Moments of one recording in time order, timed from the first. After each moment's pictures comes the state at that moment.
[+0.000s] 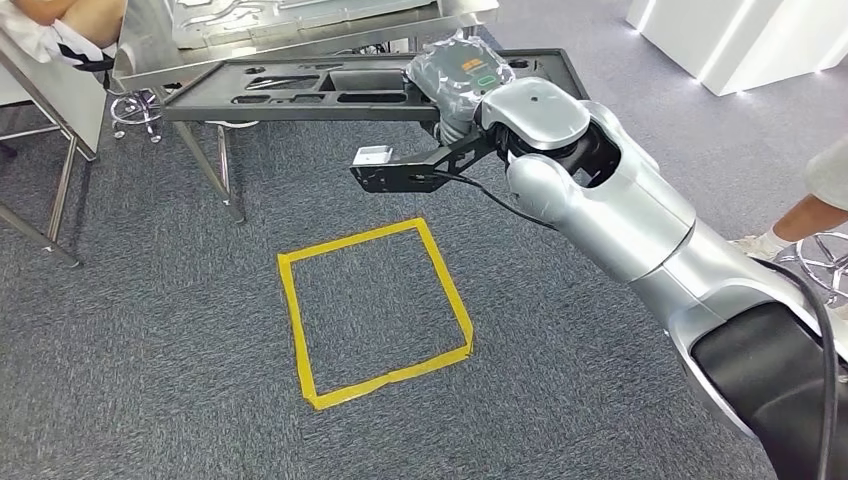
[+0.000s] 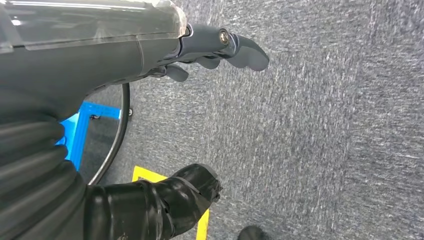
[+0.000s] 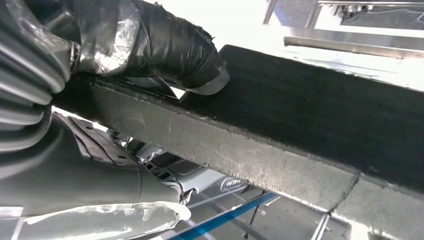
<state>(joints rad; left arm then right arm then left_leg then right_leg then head) -0.07 -0.13 1.35 -0.60 -1.05 -0.05 -0.19 -1.30 -0.09 0.75 -1.18 0.85 0.44 0.10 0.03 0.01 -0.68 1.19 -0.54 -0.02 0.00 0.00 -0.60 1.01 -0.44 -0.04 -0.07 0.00</state>
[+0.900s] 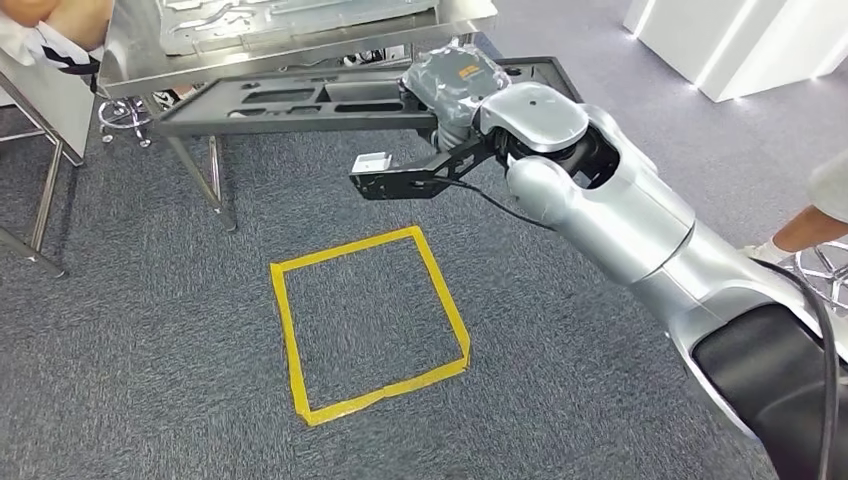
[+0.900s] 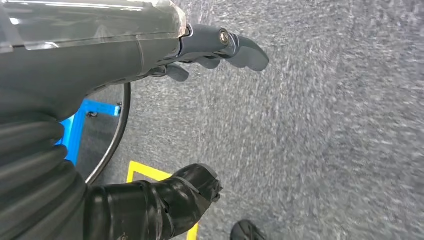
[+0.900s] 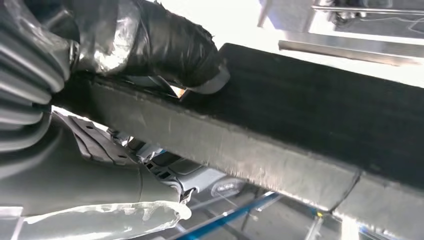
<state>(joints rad) -0.07 -0.14 1.35 -0.61 -1.05 -0.06 -0.19 -1.30 -0.10 0.76 -1.17 0.85 0.44 0.09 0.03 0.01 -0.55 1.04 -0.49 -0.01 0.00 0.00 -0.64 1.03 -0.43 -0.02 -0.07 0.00</state>
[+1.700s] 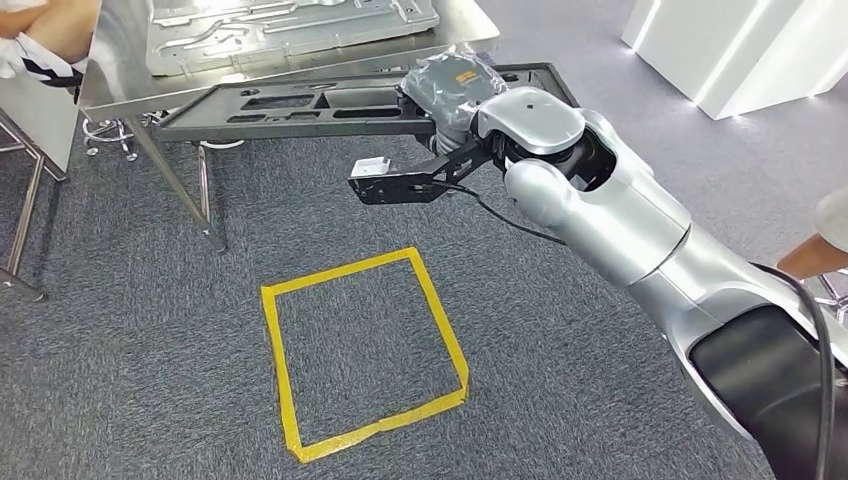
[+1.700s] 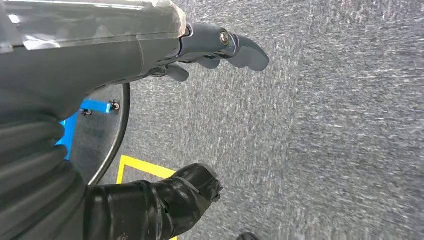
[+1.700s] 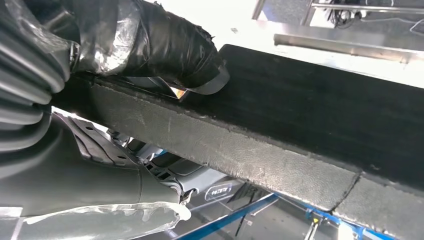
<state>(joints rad) -0.07 -0.12 1.35 -0.61 -1.06 -0.05 -0.19 -1.30 -0.11 0.77 -1.16 0.84 0.44 0.08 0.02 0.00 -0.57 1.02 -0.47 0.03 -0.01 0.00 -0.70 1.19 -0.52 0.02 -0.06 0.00</state>
